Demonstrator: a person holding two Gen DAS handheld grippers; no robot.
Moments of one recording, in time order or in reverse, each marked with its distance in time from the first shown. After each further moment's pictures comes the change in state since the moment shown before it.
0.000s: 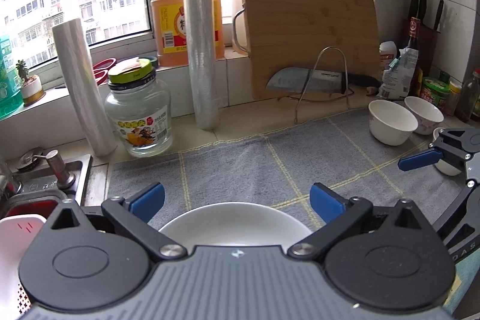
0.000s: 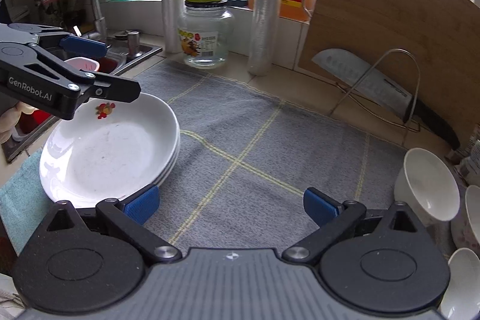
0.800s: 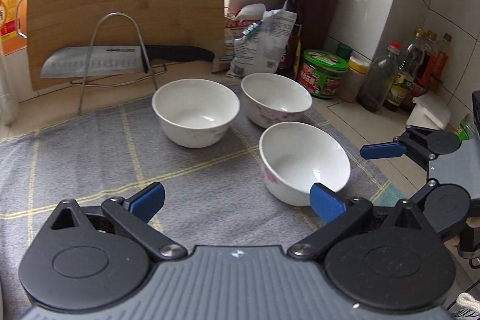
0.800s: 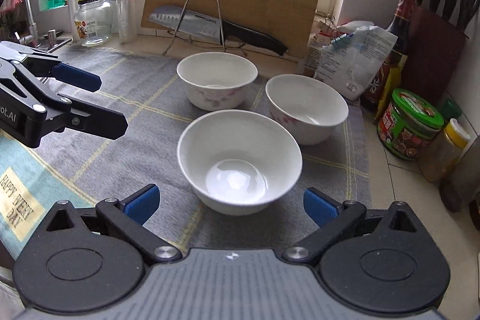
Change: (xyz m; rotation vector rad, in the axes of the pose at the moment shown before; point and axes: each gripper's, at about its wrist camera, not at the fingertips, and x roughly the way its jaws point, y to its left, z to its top) left arm 0.075 -0.267 0.020 0.014 0.104 -0.297; right arm -0.091 -0.216 -0.140 0.072 0.002 -0.119
